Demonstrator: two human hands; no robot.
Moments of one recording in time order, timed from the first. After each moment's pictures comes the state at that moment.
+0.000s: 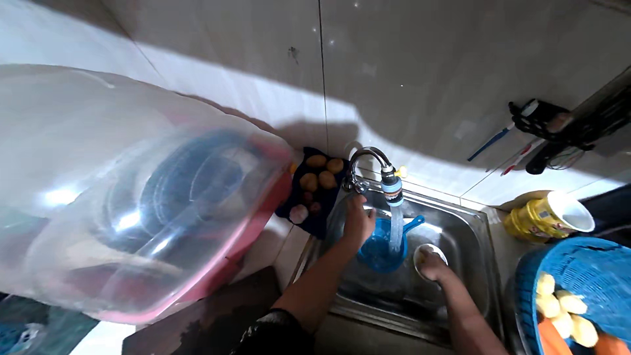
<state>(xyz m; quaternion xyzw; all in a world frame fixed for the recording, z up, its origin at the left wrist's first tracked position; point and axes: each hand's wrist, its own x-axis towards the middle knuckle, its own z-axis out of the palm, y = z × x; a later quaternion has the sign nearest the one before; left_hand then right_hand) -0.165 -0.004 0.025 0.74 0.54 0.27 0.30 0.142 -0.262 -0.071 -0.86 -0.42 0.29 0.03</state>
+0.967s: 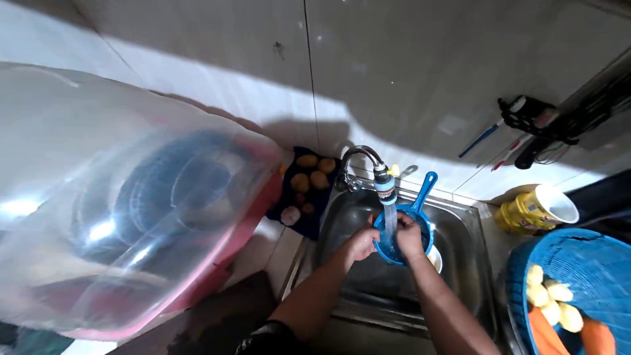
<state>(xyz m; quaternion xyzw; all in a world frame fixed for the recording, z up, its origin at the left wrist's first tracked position) -0.175 -0.080 0.065 0.35 0.22 0.17 0.90 0.020 -0.152 0.067 -0.74 -0.41 0.21 0.49</state>
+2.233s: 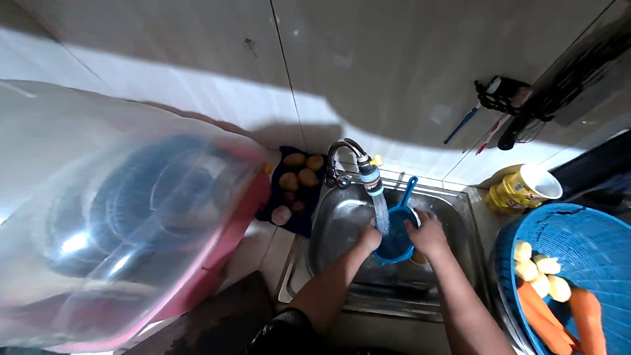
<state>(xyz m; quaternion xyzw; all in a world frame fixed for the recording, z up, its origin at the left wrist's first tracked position) -0.107 -0.083 -0.097 0.71 0.48 0.15 0.49 0.067 -0.222 0.110 -0.90 -0.39 0.06 0.20</state>
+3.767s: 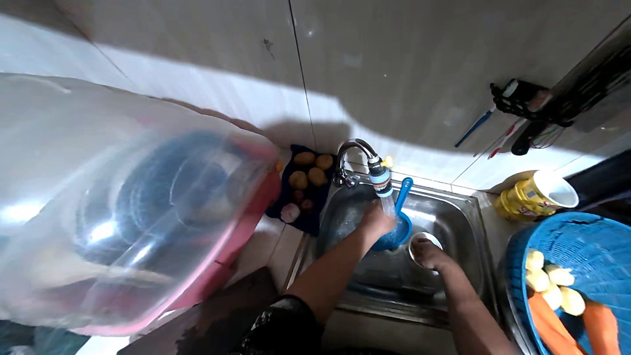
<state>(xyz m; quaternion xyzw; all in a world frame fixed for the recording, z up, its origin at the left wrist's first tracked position) -0.086 -0.036 0.032 0.85 0.43 0.16 0.27 0.144 -0.266 -0.074 -0.79 -0.54 0.30 0.04</state>
